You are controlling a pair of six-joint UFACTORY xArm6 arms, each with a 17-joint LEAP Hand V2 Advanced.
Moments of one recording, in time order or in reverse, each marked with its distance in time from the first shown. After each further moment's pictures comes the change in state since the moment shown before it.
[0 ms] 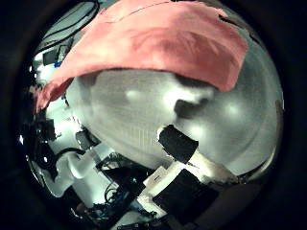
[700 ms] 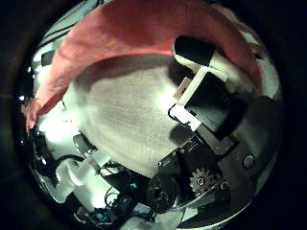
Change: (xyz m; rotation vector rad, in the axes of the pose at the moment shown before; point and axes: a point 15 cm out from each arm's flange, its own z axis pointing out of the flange) left arm 0.005 0.022 -0.026 -0.028 0.031 0.072; right arm -0.002 0.008 -0.035 0.007 0.028 0.005
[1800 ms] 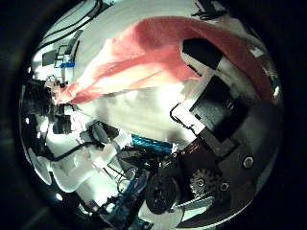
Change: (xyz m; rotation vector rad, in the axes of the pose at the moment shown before) left arm -0.070 -0.061 -0.025 -0.014 -0.021 -0.072; right arm -0.003 -0.017 -0.149 -0.048 0.013 -0.010
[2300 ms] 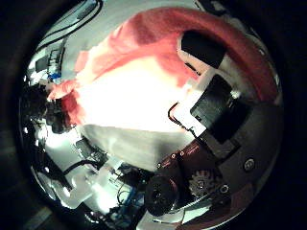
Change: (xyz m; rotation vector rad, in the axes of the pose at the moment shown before) left arm -0.013 -0.134 0.067 0.123 -0.024 -0.057; right arm -0.004 -0.140 0.086 0.081 0.039 0.026
